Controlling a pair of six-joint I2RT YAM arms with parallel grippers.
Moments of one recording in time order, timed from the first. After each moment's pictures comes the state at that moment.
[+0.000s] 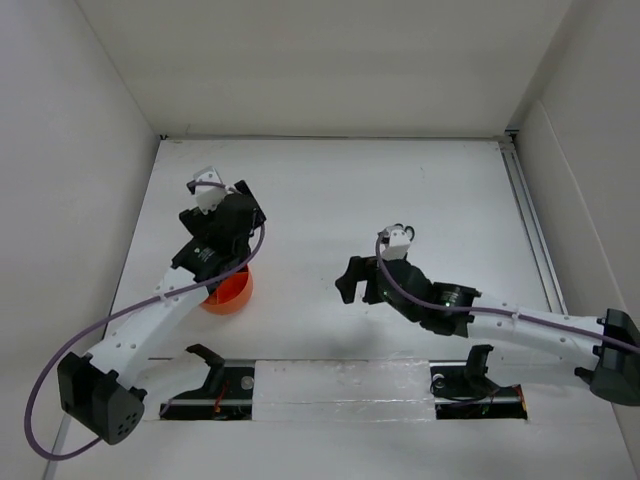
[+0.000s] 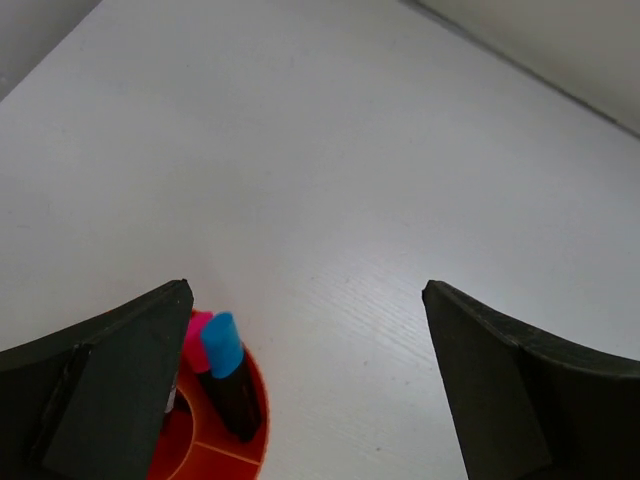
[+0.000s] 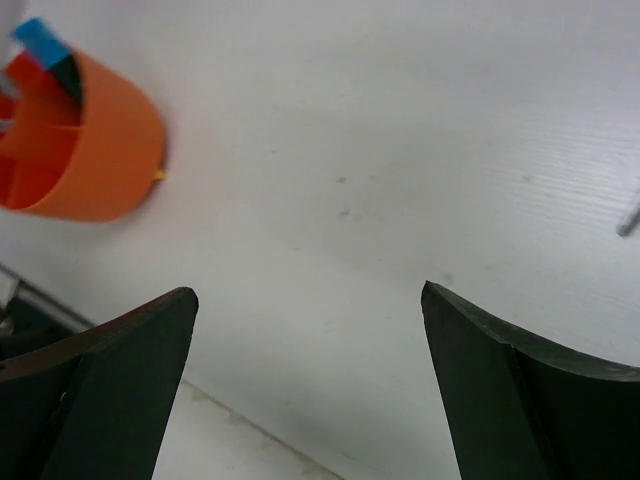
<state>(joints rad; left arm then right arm) -0.54 1.04 0.91 -0.45 -0.82 -0.65 1.12 1.05 0.70 -0.16 0.45 0.72</state>
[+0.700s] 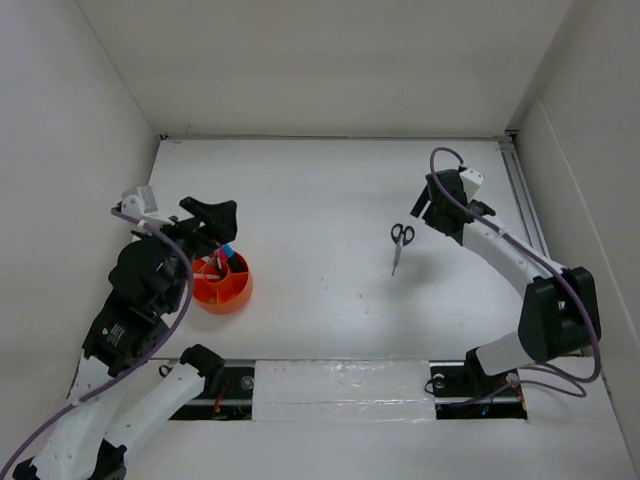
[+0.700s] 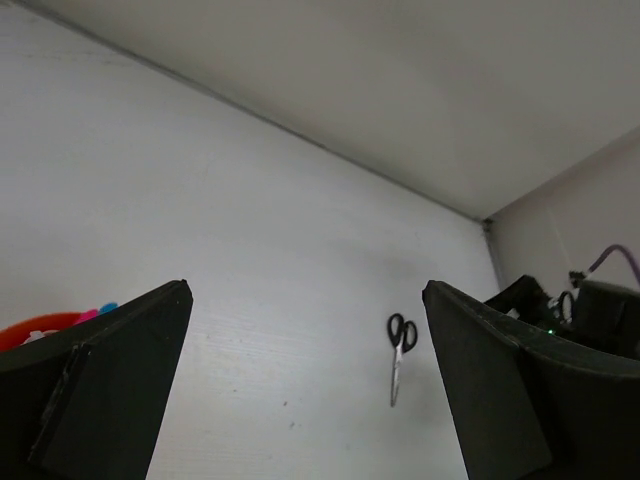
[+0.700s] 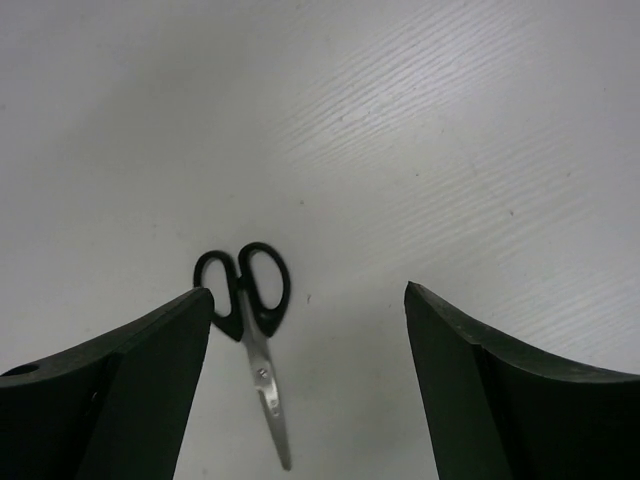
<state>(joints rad) -0.54 0.57 1.06 -0.56 -0.42 -0.64 0.32 1.44 1.03 -0.43 0.47 0.72</state>
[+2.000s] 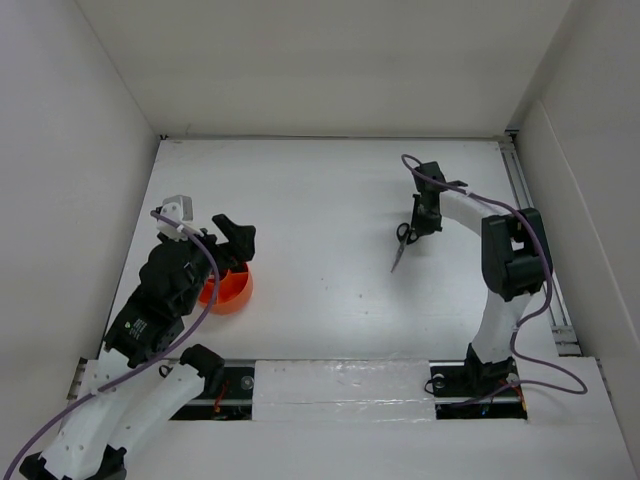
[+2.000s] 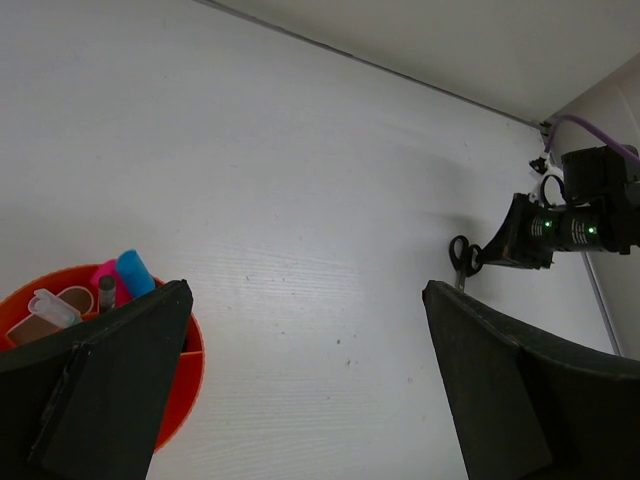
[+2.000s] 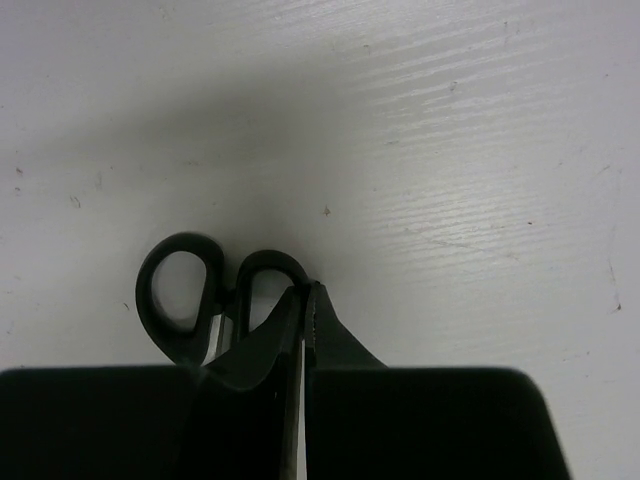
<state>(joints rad) -0.53 0.55 0.89 -0.58 -0.32 -0.54 0.23 1.92 1.31 -0.56 0.20 0.41</state>
